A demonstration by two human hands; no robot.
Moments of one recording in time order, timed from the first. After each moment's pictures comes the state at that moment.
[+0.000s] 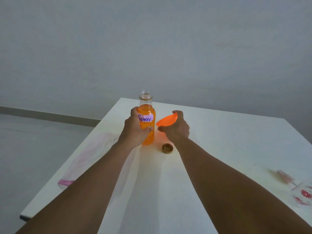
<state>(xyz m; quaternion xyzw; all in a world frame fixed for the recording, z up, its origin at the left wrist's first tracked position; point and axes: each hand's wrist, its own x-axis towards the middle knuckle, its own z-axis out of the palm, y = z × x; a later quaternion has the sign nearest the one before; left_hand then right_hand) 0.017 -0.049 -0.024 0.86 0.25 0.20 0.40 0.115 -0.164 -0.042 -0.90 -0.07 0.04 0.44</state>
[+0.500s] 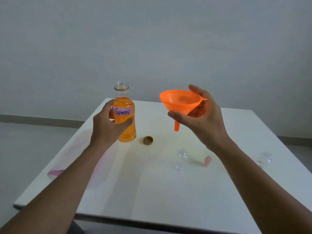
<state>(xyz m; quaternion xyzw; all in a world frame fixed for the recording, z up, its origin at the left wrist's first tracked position) -0.046 -0.076 0.009 0.82 0.18 0.37 0.40 0.014 -0.342 0.076 -0.73 -0.25 -0.04 0.64</state>
